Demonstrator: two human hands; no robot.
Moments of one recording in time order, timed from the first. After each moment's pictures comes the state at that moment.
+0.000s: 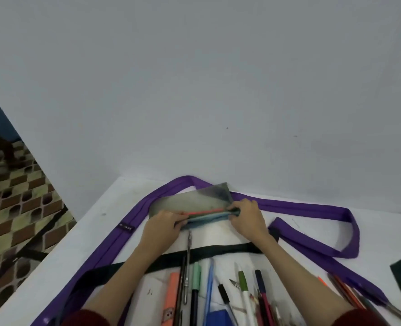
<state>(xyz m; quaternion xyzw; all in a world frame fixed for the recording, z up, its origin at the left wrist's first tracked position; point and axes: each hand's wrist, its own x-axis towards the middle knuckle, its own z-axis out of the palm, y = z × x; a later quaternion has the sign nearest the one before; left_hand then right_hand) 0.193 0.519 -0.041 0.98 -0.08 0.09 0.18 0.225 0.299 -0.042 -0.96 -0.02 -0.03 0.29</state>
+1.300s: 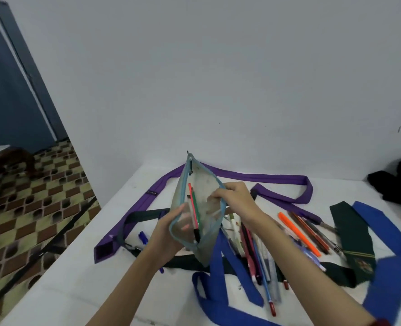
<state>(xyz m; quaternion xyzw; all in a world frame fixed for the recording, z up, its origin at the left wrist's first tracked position) -0.028 0.507 0.026 0.53 -0.03 -0.18 0.83 0.003 0.331 0.081 -0.75 -0.03 0.05 0.65</state>
